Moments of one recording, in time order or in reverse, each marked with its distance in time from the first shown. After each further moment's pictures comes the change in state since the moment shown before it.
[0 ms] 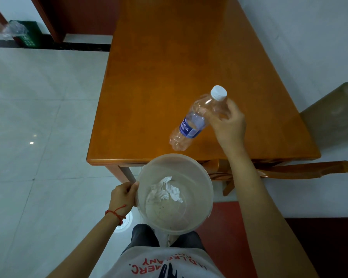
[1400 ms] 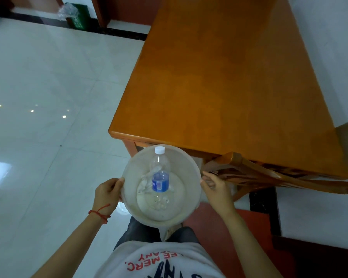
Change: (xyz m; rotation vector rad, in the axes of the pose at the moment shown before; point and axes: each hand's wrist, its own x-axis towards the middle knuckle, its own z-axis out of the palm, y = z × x) left_hand -0.069 -0.049 -0.025 -0.095 0.249 -0.088; right_hand -0.133 0.137 -0.007 -0.270 -0.544 0.223
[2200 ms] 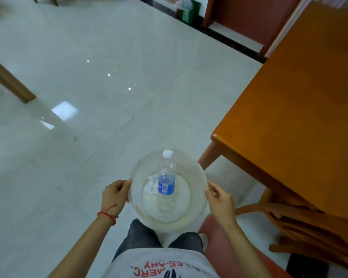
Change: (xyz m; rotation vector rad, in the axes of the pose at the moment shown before) left_hand -0.047 -0.140 -0.177 -0.298 0.368 -0.421; right_hand -0.034 -0.122 0.212 -0.012 -0.310 -0.087
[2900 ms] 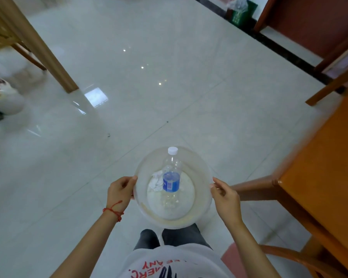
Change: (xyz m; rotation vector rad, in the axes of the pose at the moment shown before) left_hand 0.132 0.000 -0.105 -0.131 0.149 -0.101; right_hand 0.100 -0.108 0.145 -0.021 -0.122 -0.048
